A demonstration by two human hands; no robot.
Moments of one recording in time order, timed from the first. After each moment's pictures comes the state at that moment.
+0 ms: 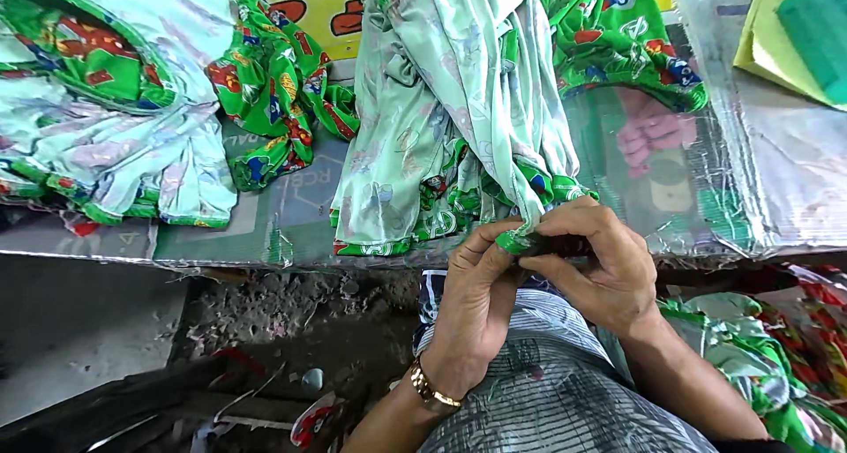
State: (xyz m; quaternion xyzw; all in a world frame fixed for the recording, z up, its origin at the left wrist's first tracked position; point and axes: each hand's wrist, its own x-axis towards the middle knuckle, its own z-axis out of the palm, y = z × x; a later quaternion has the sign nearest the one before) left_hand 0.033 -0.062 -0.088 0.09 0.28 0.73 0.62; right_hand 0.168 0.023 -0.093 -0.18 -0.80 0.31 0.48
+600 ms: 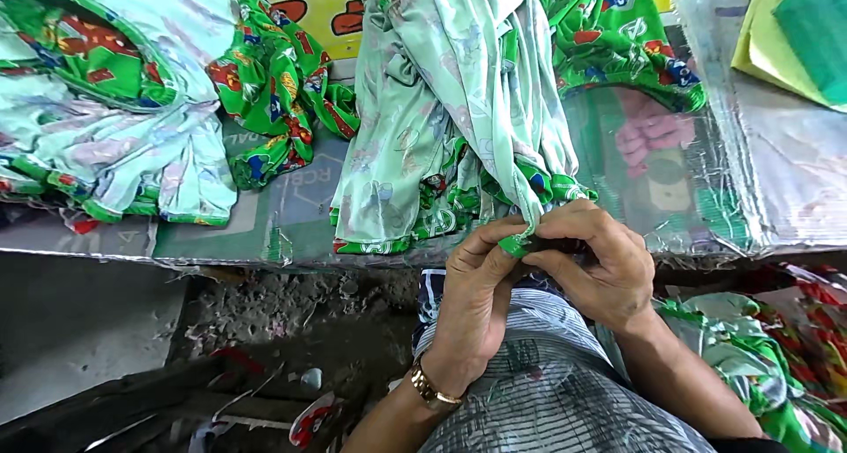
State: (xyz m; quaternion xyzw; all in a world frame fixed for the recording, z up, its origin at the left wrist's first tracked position) left_hand 0.034 -0.064 -0.092 0.15 0.28 0.74 0.60; right_hand 0.167 0.024 -0.097 -0.16 -0.79 0.31 0.50
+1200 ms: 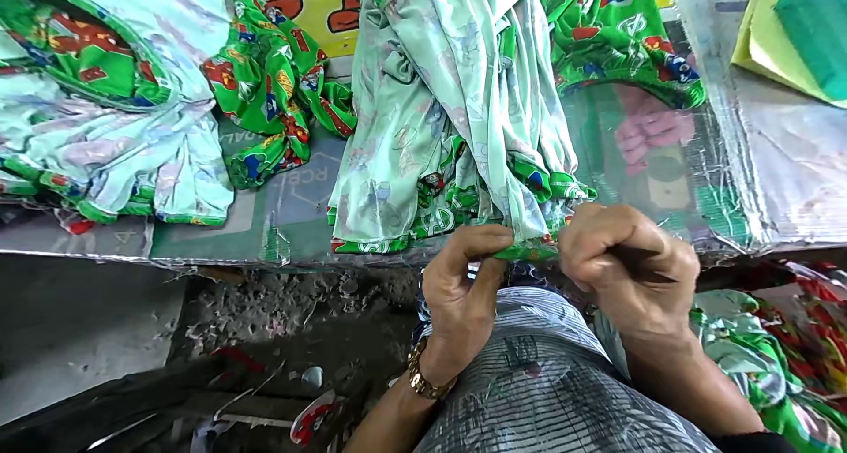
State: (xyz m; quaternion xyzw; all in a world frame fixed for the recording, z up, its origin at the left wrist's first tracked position) left_hand 0.020 -0.063 -0.104 0.49 0.44 0.71 0.26; right_hand 0.177 0.021 -0.082 -0.10 -0.72 0.48 0.49
